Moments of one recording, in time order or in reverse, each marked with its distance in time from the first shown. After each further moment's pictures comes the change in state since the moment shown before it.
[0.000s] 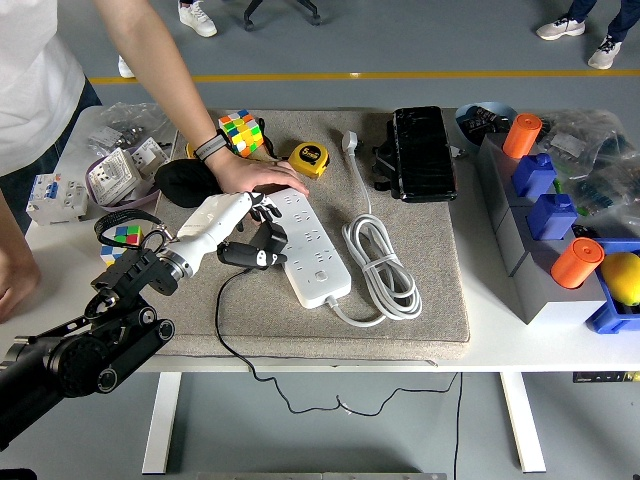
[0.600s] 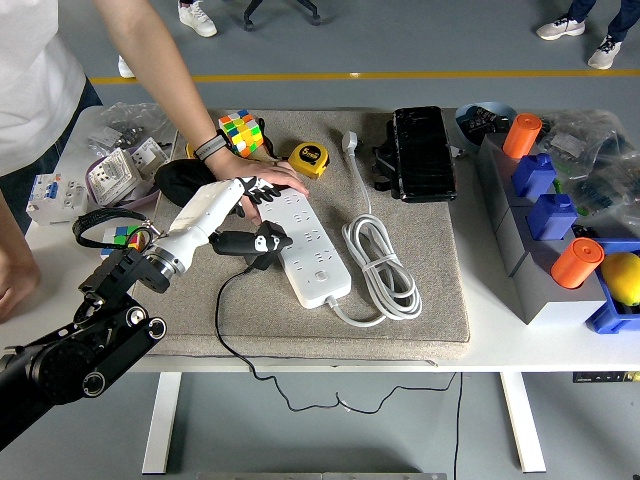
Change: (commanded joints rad) left arm 0.073 0.039 -0.065 -0.130 -0.125 0.035 -0.073; right arm 0.000 0.000 0.001 0.000 -0.001 0.000 0.002
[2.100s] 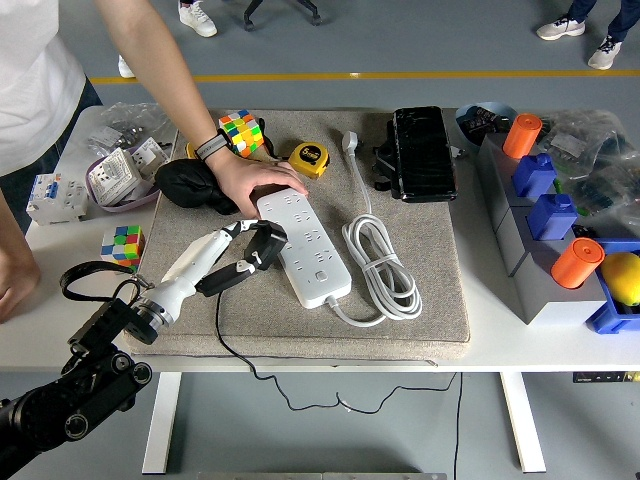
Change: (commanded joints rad) left arm 0.117 0.025 0.048 0.004 -0.102 -0.016 -0.044; right arm 0.003 -0.005 -0.013 0.000 0.003 -0.003 0.015
